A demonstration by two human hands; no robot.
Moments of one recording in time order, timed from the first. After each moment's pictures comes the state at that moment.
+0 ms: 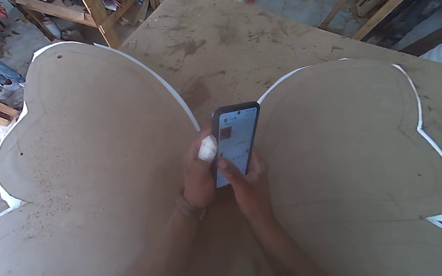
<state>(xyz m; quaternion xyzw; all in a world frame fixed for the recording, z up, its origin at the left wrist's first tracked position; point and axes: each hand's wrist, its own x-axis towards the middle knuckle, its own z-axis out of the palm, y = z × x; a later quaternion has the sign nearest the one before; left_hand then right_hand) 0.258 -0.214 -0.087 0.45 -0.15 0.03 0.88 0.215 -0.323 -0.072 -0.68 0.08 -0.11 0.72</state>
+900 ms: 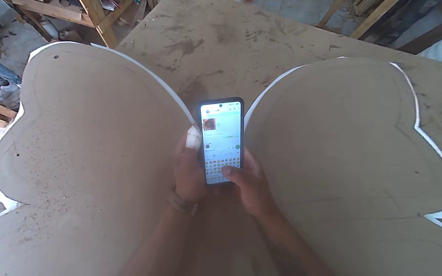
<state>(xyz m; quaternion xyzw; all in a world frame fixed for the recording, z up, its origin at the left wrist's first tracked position) 0.268 -0.209 -0.081 0.44 -0.06 0.00 0.90 0.216 -0.344 -0.086 -0.59 -0.03 0.02 0.81</state>
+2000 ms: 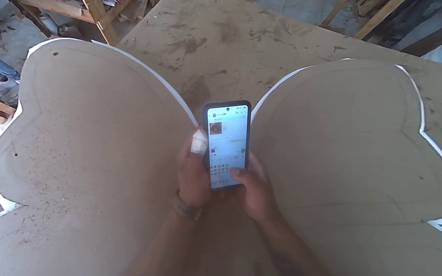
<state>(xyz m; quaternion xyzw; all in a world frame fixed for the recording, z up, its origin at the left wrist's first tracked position) 0.258 -0.203 -0.079 0.49 -0.08 -0.01 0.87 0.218 -0.342 -0.088 -0.57 0.00 0.01 0.82</state>
